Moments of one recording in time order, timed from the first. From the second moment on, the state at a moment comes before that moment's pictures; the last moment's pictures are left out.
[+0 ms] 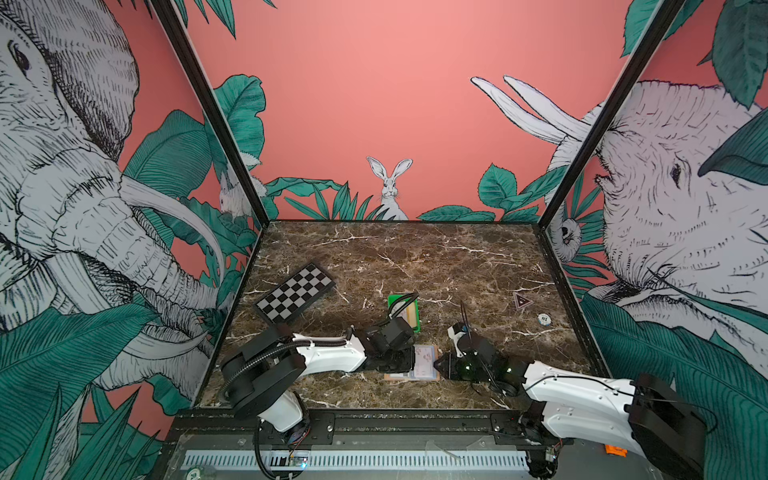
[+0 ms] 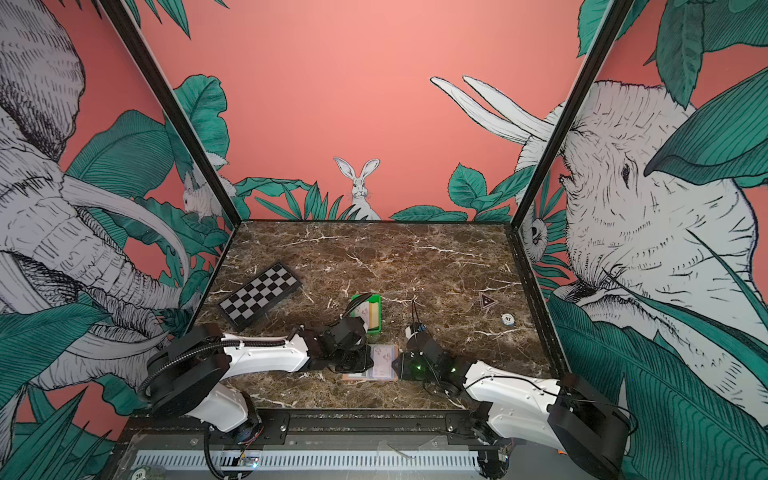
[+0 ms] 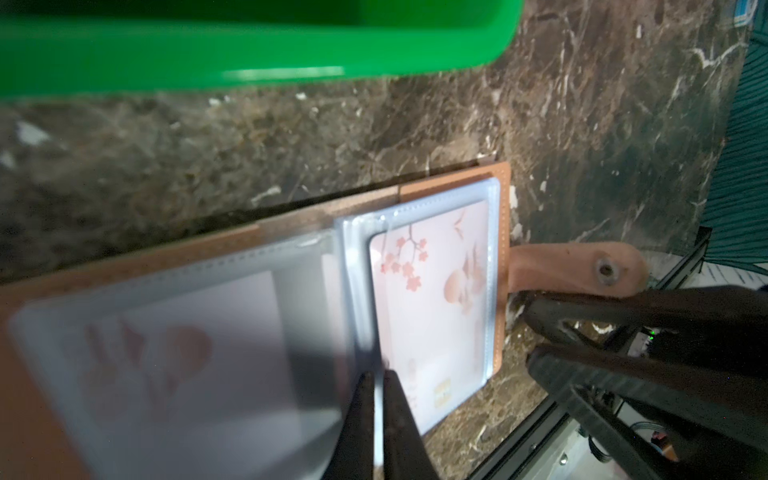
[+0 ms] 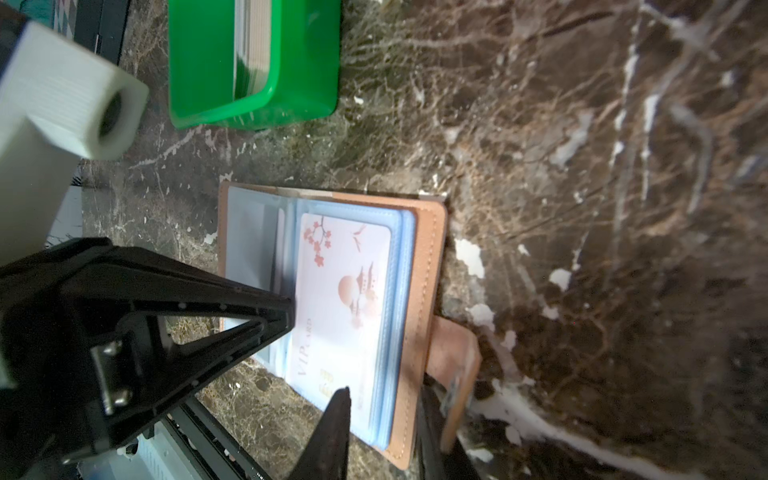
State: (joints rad) left arm -1.05 1.55 0.68 -0.11 0.22 -0.97; right arm 0.93 1.08 0.32 -0.08 -0.10 0.91
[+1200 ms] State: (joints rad) left arm -1.05 1.56 0.65 -0.04 0.22 -0.99; right arm 0.93 1.18 0.31 0.06 -0.16 0.95
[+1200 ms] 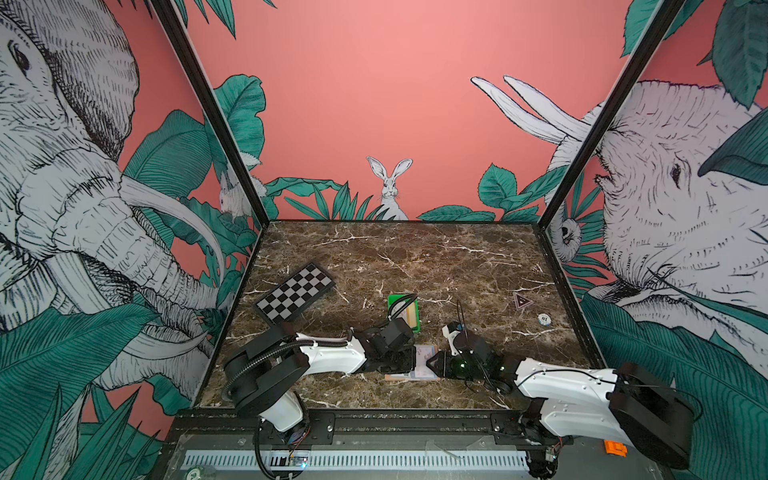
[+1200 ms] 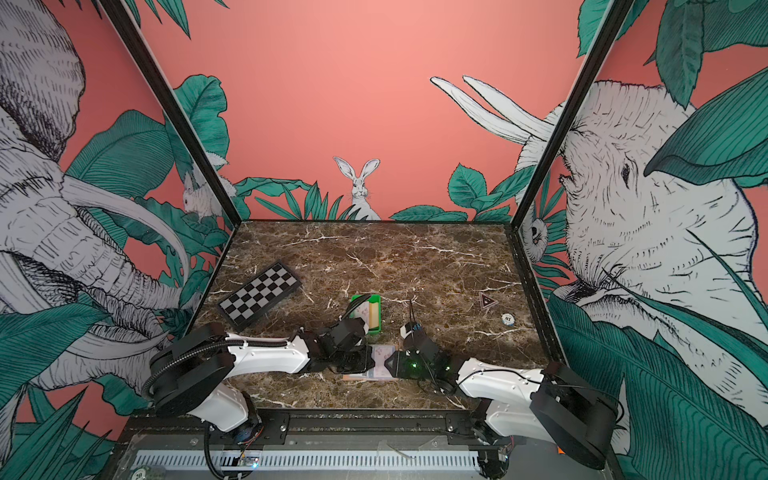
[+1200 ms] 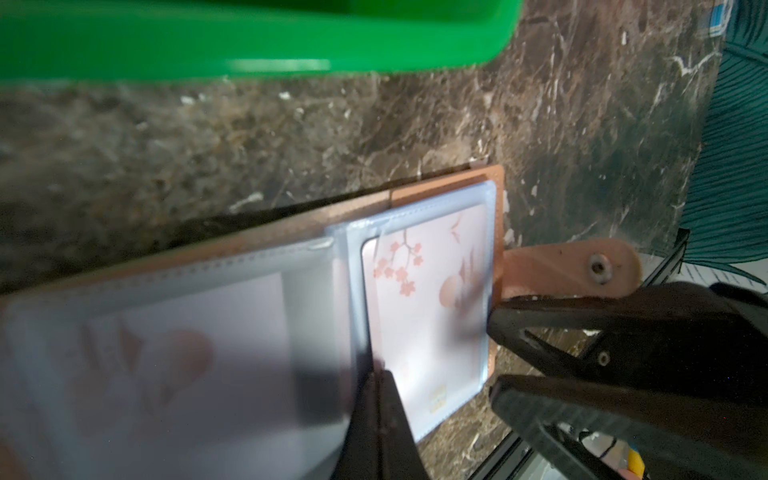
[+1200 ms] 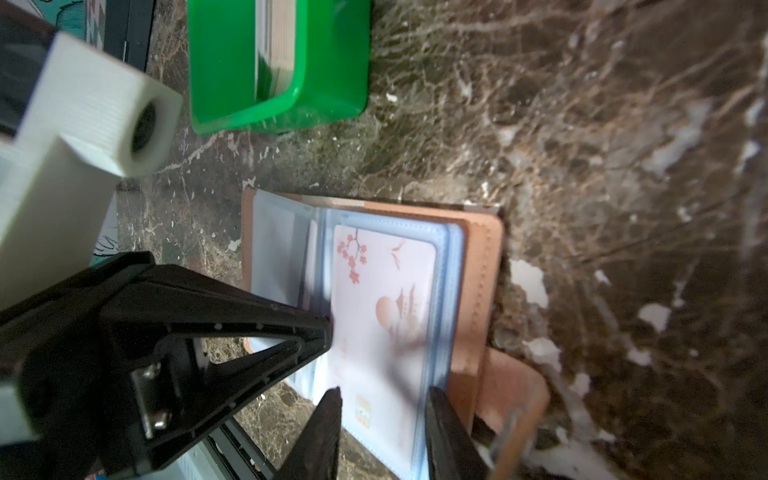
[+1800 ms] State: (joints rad) left arm -1.05 1.55 0.61 0.02 0.22 -1.02; right arm 0.93 1.14 0.30 0.13 -0.18 0.95
